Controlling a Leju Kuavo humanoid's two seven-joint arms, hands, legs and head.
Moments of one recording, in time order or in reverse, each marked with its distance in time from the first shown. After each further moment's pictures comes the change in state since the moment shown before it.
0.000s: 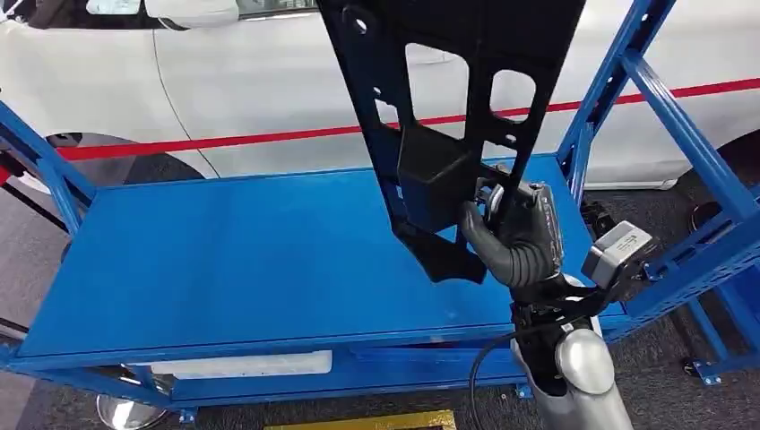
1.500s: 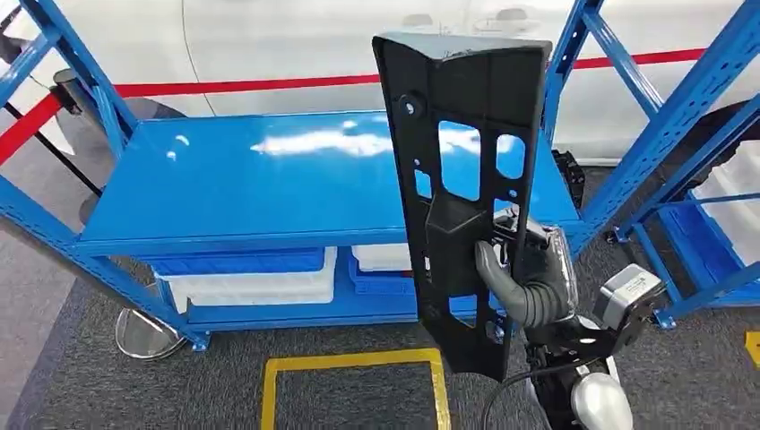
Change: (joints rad) left arm 0.010 0.016 -0.076 0.002 -0.004 0.003 0.020; right arm 0.190 -0.035 -0.055 -0.084 0.016 -0.031 0.009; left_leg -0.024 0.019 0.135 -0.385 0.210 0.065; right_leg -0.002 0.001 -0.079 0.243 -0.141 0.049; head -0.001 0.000
